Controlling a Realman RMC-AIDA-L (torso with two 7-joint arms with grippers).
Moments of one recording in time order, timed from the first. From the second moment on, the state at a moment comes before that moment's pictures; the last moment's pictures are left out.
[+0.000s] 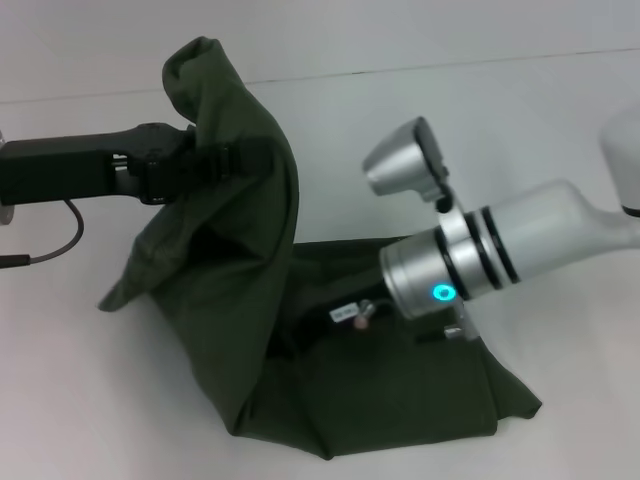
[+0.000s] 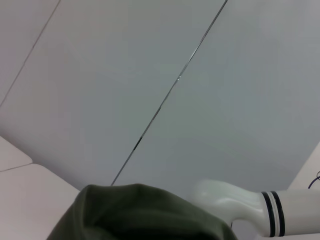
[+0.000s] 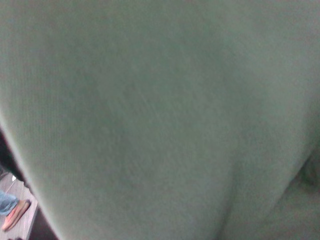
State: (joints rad) left arm -0.68 -2.10 0.67 0.85 1.88 1.86 -1.94; right arm 0.92 2.11 -0.95 -0.14 -2.00 -1.28 1.68
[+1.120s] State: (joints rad) left arm -0.68 -2.16 0.75 0.80 1.88 1.78 -1.85; right arm 0.41 2.07 -0.74 -0.58 -1.64 -1.46 1.57
